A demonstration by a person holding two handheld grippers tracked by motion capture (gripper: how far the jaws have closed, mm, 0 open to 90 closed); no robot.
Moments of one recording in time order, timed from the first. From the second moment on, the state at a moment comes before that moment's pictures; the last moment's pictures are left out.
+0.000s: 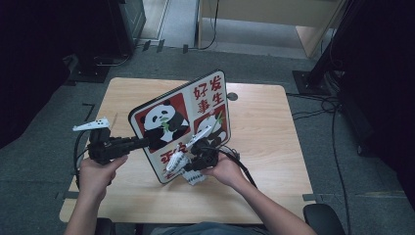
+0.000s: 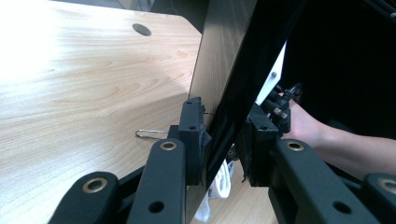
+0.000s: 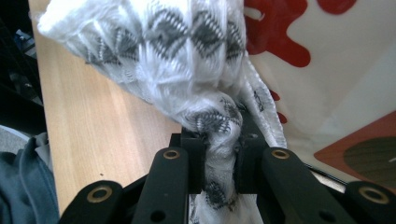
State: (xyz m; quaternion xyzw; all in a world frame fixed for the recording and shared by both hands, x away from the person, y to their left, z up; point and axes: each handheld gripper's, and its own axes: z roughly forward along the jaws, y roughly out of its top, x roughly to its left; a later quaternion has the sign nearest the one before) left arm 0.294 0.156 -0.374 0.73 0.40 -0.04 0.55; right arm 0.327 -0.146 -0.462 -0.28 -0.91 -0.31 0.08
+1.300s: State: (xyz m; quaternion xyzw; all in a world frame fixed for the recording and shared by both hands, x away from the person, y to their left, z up) left arm 0.295 0.194 -0.372 0.73 0.42 0.00 0.54; right arm 0.338 -0.135 -0.281 -0.21 -0.90 -0.39 0.02
